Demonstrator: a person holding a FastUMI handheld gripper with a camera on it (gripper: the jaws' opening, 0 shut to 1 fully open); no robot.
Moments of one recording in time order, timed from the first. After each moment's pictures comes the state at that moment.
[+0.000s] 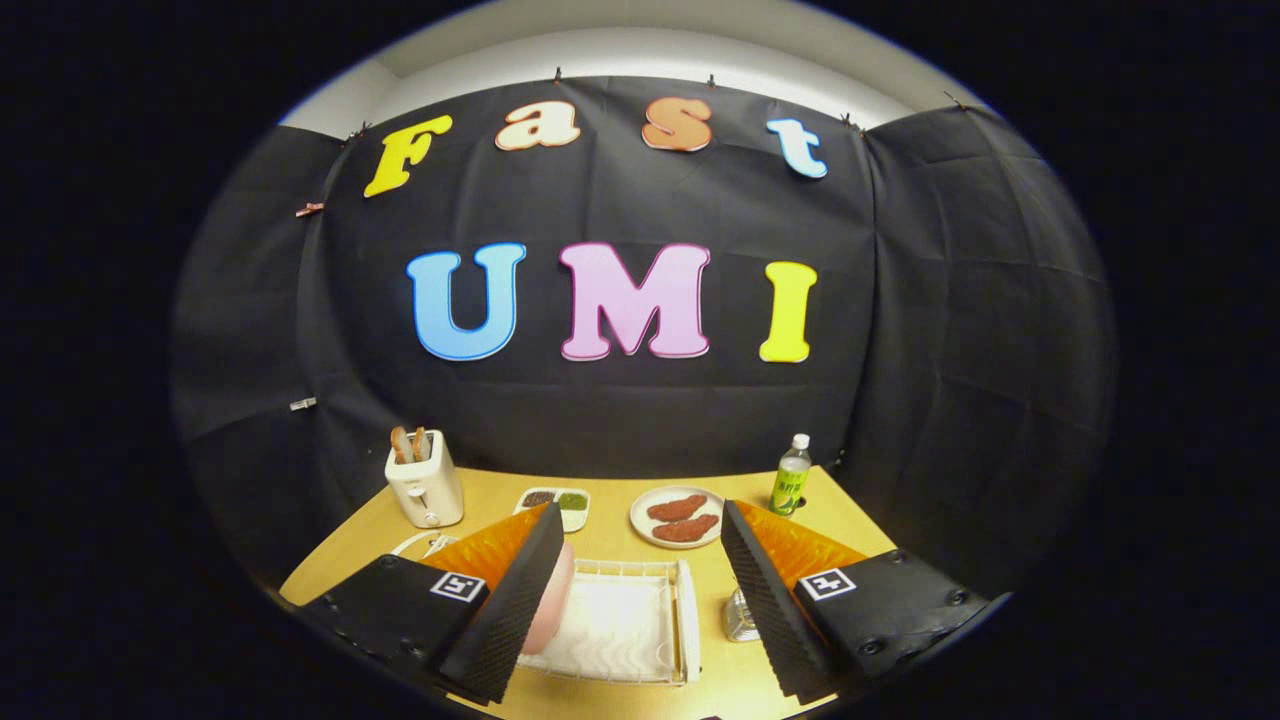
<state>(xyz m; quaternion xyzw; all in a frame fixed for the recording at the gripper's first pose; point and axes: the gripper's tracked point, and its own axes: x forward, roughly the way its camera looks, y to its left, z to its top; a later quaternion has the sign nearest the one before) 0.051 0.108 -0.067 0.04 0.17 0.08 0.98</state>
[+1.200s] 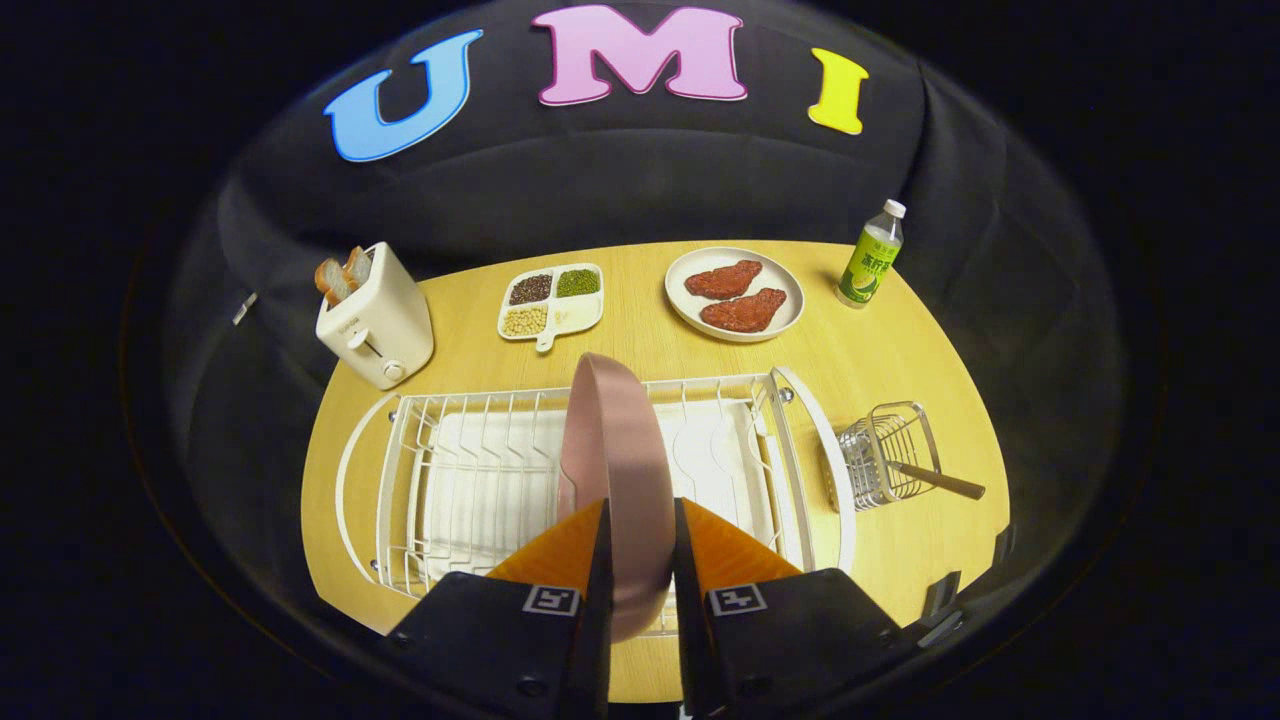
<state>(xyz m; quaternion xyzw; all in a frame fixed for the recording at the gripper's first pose) 0.058 0.197 -0.258 0.04 0.50 0.05 0.86</state>
